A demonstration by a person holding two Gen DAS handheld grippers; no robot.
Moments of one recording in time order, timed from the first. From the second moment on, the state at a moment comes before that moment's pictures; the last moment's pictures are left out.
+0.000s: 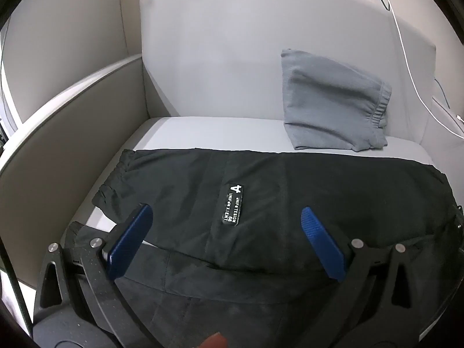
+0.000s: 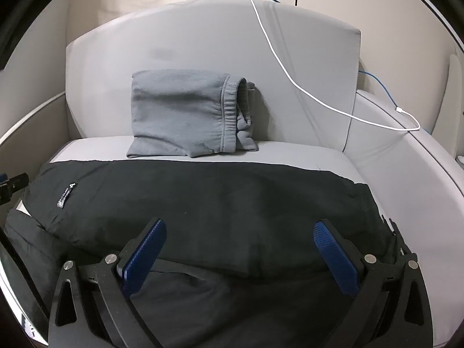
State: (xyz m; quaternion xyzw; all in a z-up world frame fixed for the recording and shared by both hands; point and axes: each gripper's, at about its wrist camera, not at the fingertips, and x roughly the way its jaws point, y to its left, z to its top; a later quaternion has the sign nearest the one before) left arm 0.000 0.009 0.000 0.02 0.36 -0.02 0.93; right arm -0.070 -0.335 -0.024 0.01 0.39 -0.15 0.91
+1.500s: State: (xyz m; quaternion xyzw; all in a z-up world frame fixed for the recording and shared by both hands) left arm 0.002 0.010 -0.003 0.03 0.36 -0.01 0.93; right arm -0.071 -0.337 -0.031 0.00 0.39 -0.15 0.91
